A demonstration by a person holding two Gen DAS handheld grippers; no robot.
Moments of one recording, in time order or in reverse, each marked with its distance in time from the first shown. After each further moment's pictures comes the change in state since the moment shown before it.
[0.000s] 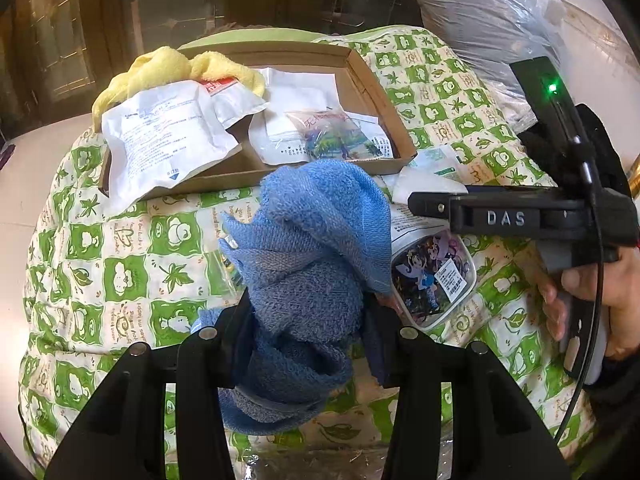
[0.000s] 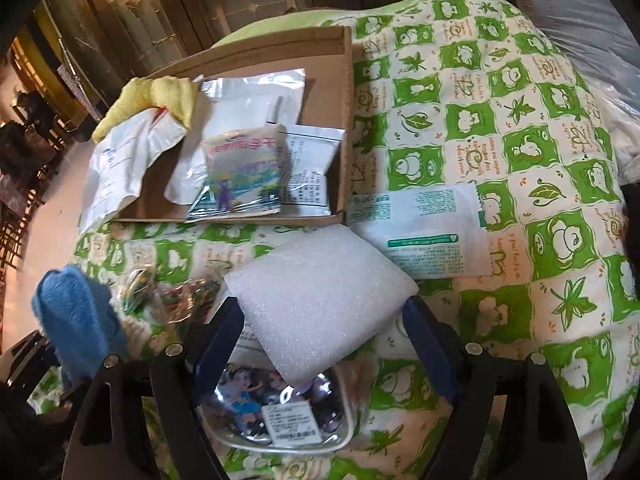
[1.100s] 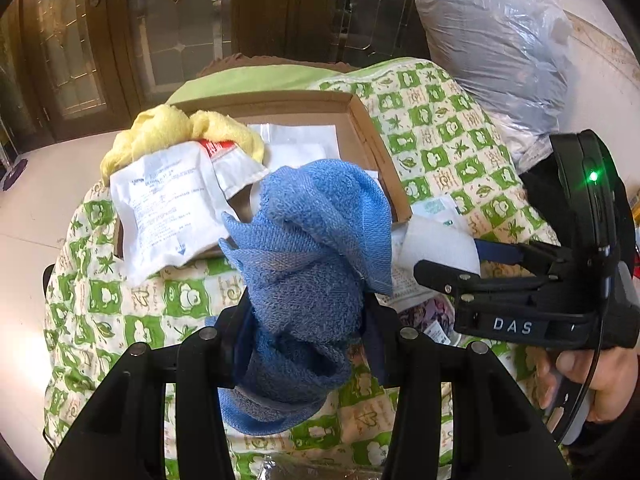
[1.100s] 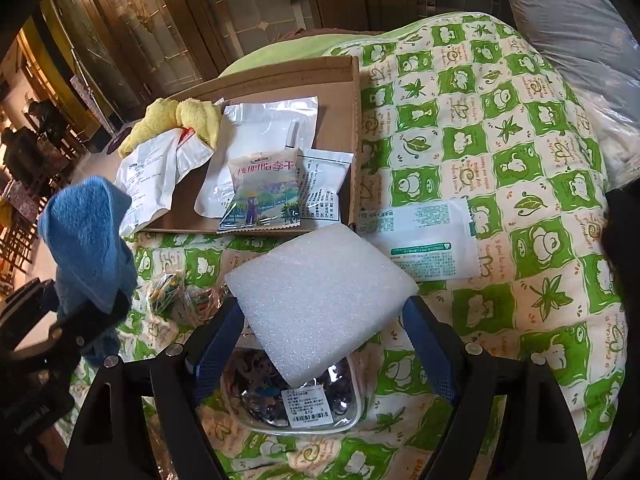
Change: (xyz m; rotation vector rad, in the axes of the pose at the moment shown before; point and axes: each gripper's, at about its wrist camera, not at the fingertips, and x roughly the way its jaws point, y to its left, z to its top) left arm -0.019 -0.014 0.049 0.005 -0.063 0.051; right arm -0.036 0.004 -0.010 0.014 -0.061 0.027
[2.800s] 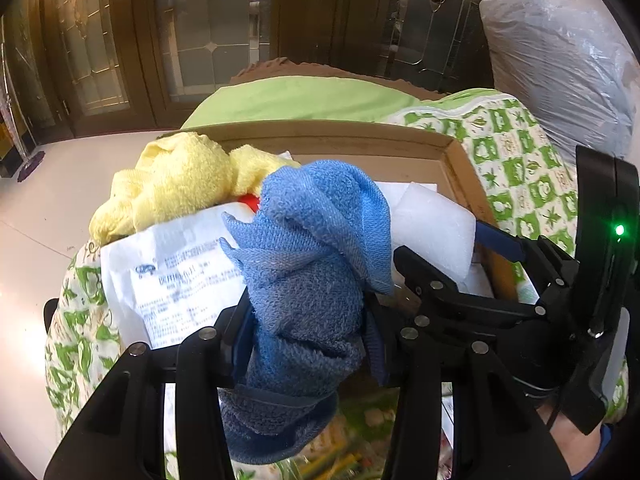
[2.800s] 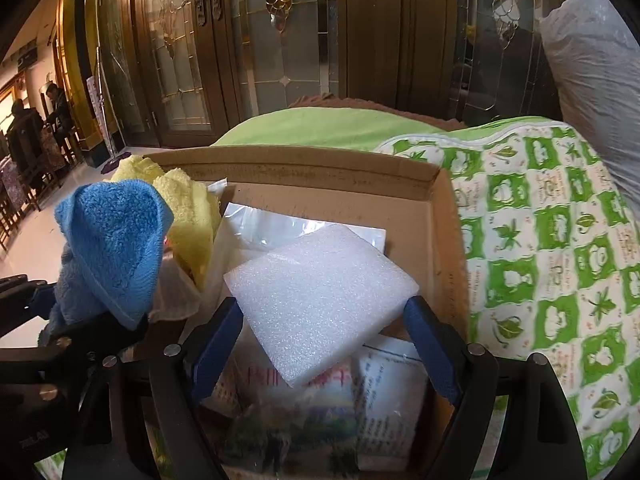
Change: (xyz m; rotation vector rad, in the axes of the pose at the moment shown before) left arm 0.087 0.061 0.069 -0.076 -0.037 0.084; right arm 0.124 0.053 0.091 -0.154 -0.266 -0.063
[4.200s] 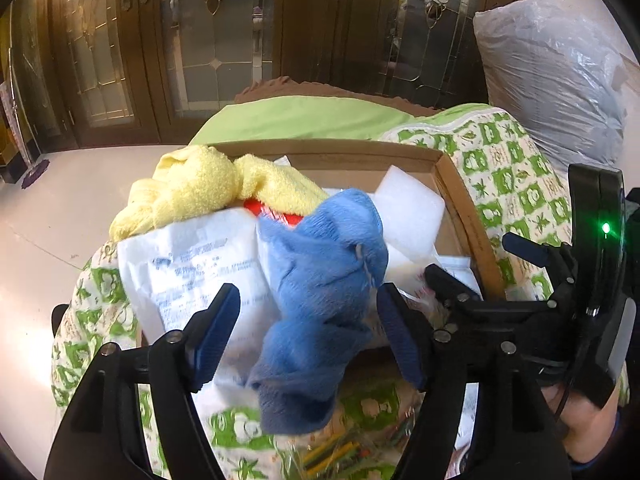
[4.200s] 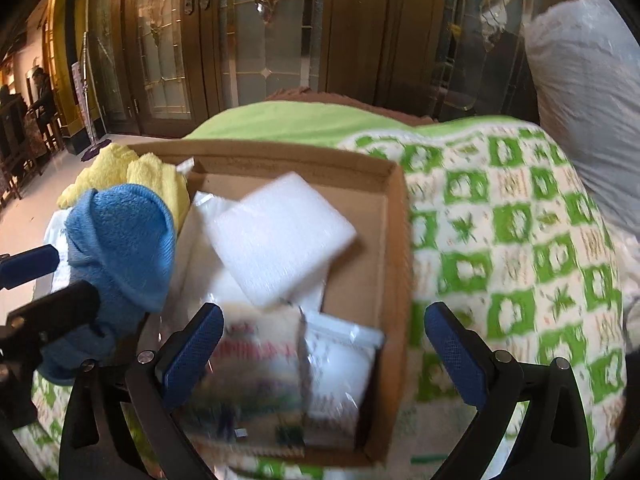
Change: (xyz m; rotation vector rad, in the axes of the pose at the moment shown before) left arm -0.026 -0.001 -0.014 0.007 -0.070 0.004; right arm -0.024 -0.016 -0.006 -0.025 0.031 -0.084
